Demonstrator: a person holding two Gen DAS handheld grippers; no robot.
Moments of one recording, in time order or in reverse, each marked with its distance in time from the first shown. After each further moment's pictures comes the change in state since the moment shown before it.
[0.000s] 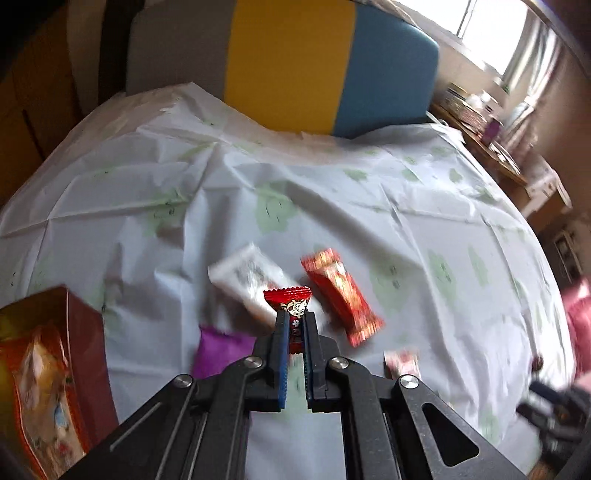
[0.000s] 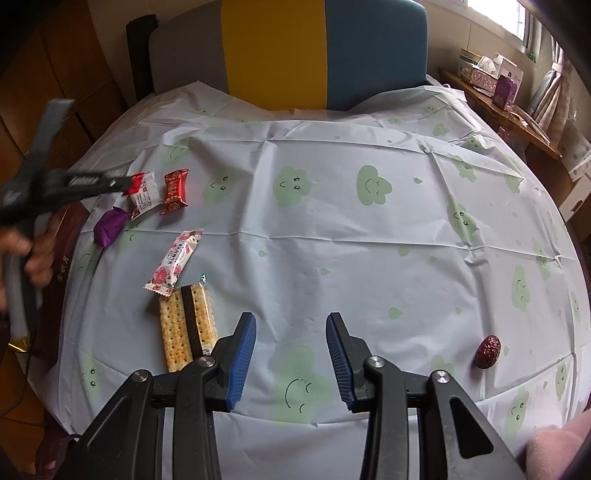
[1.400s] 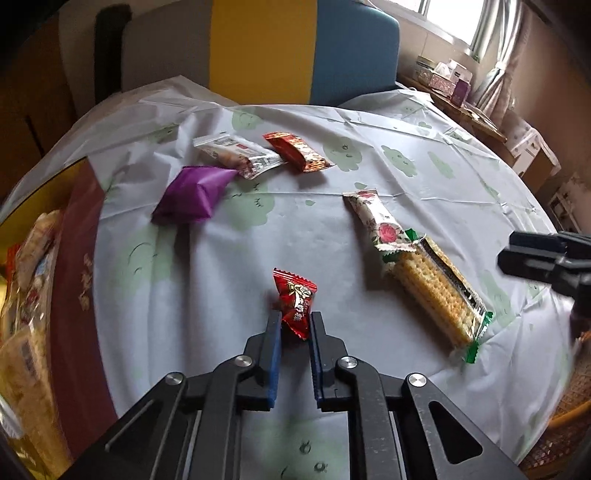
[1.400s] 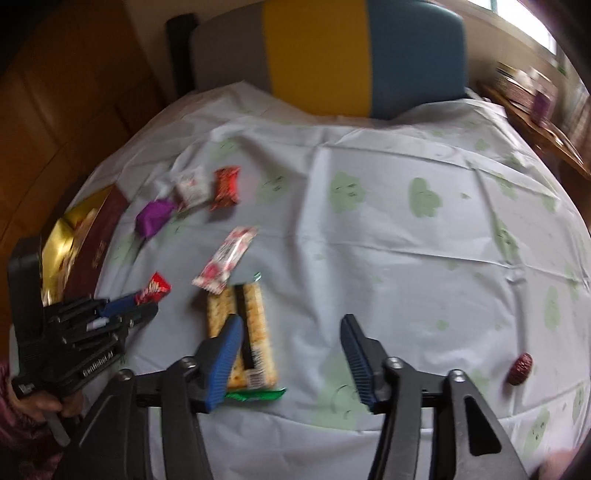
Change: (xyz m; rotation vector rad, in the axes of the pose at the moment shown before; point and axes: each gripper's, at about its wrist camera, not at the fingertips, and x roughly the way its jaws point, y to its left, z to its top) left arm -0.027 -0.027 -0.138 0.083 -0.015 0.020; right arm 0.004 0.030 -0.004 -0.113 -0.006 0.142
